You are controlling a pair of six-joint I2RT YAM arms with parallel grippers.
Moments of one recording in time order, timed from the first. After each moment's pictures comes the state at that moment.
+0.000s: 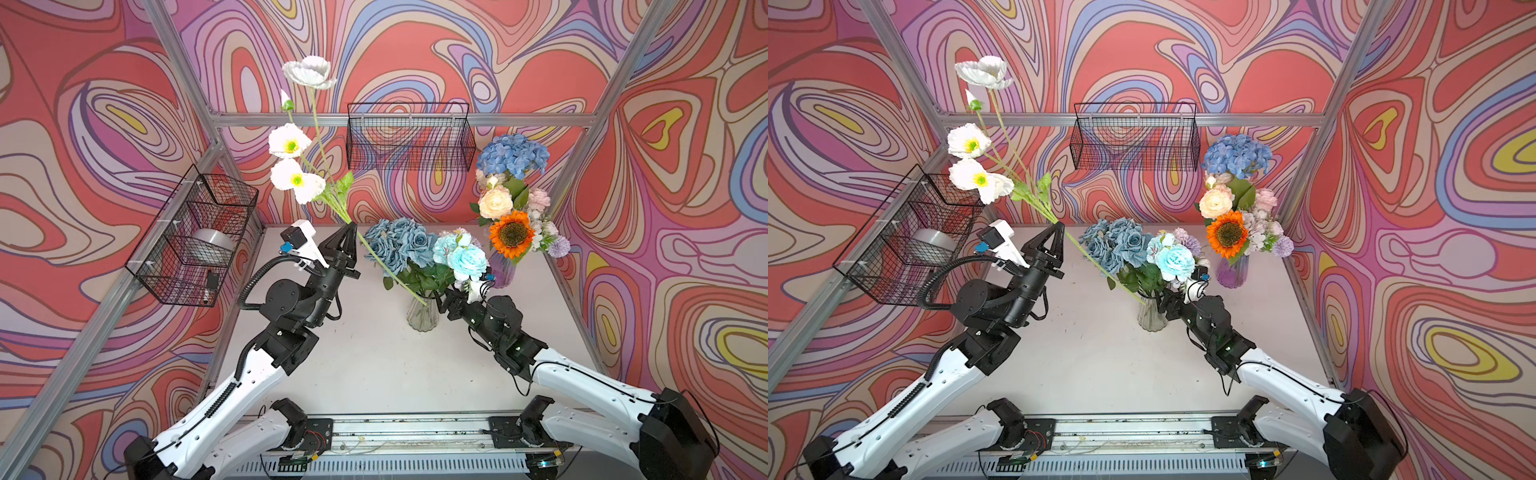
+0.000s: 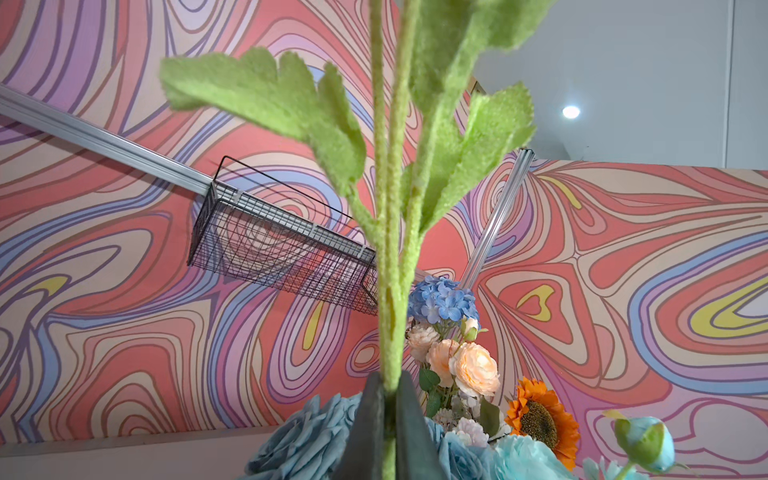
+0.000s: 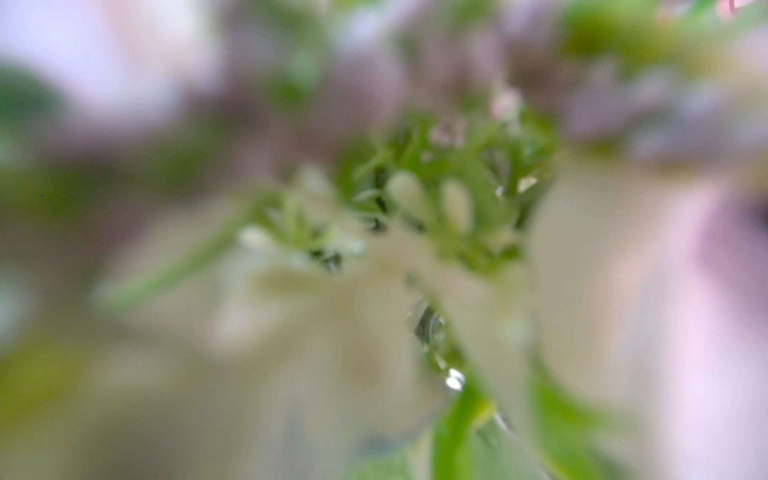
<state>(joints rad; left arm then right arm) -0.65 0.96 0.89 0.52 -0.19 -0.39 0.64 1.04 0.50 0.42 0.12 0.48</state>
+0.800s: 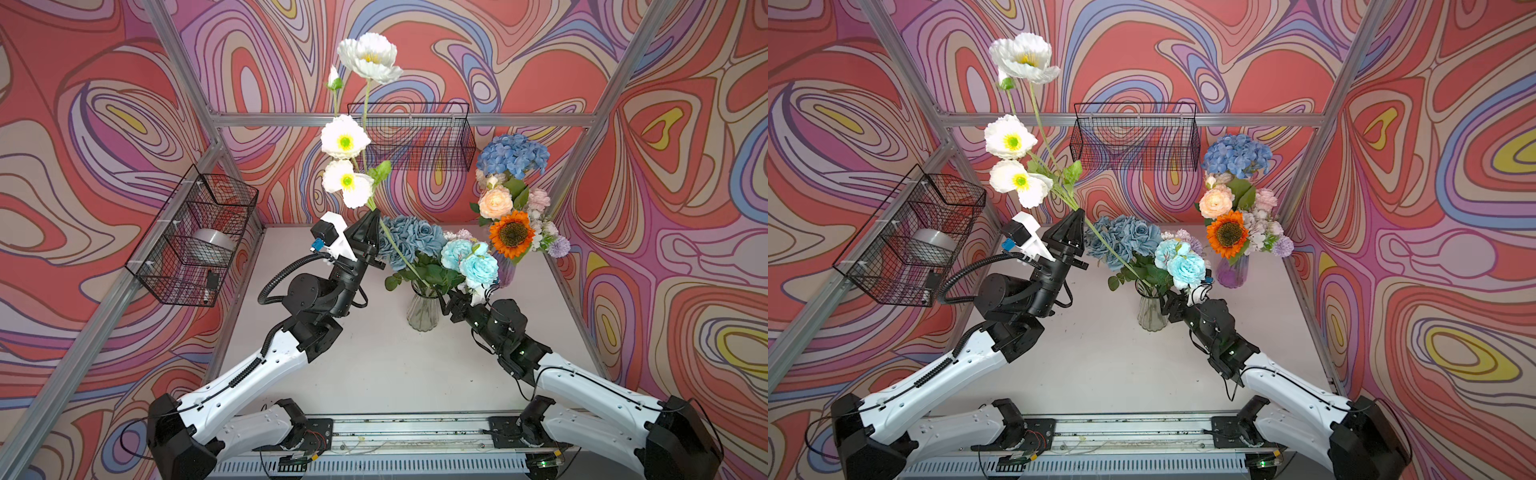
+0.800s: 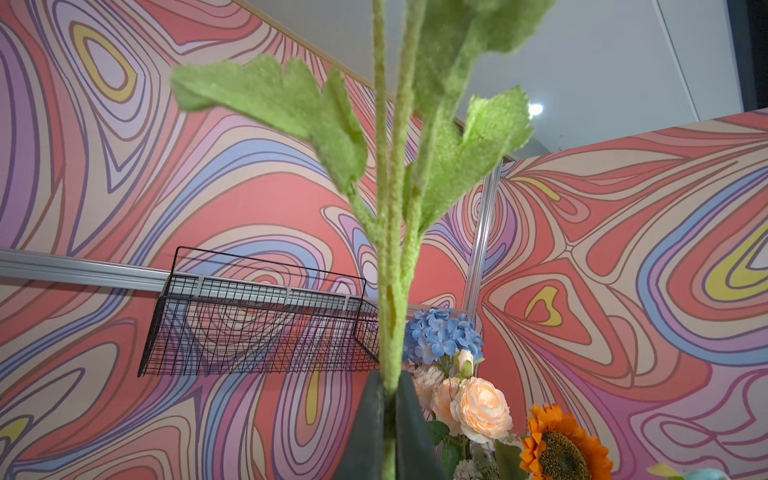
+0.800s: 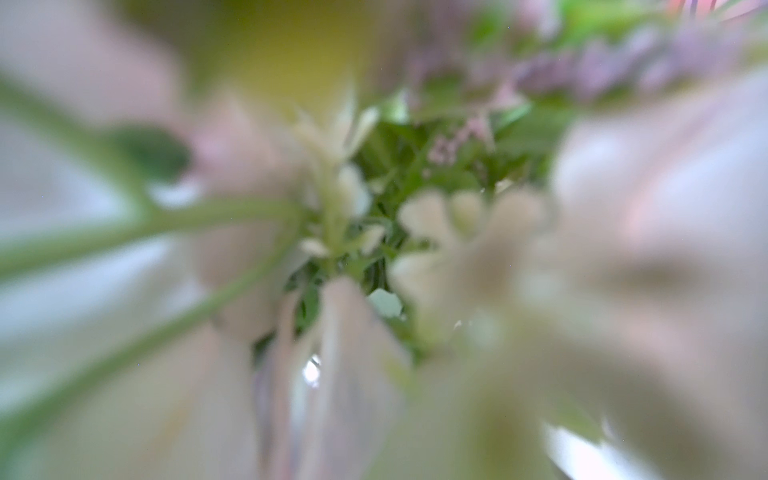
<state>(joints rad) -0.77 1.09 1.01 0.68 -0.24 -0.11 0.64 1.00 0.48 0.42 0.13 0.46</state>
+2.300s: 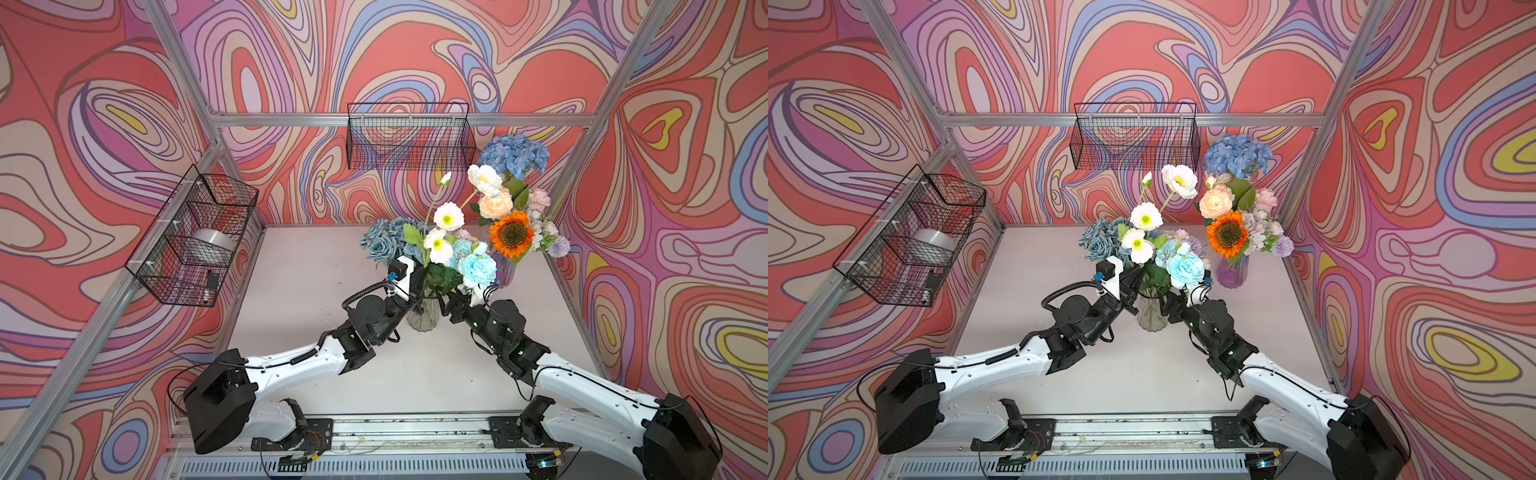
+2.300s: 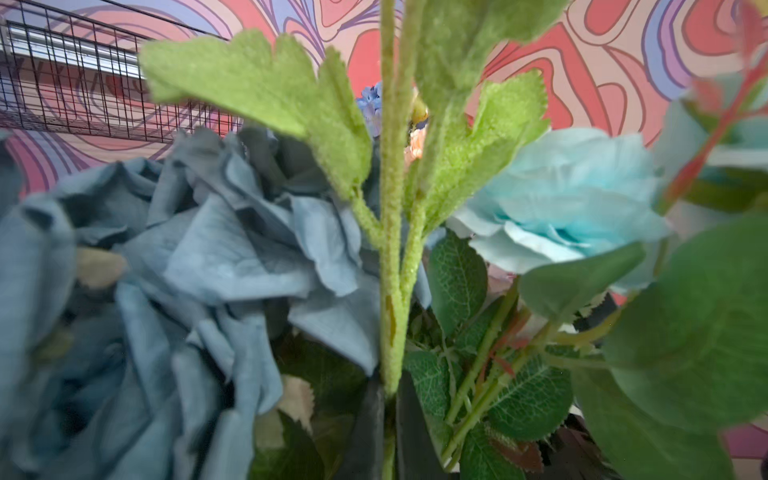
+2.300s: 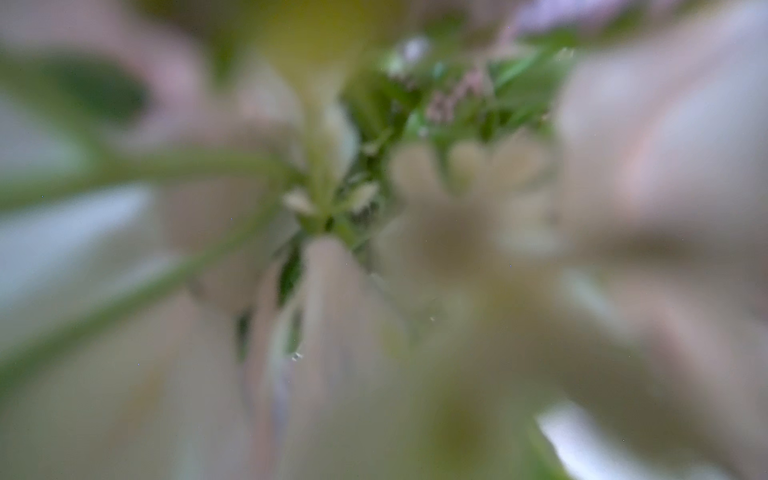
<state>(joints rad) -0.98 1.36 0.77 0.77 -0.30 -0.11 0.64 1.01 0.47 0.43 0.13 0.46</state>
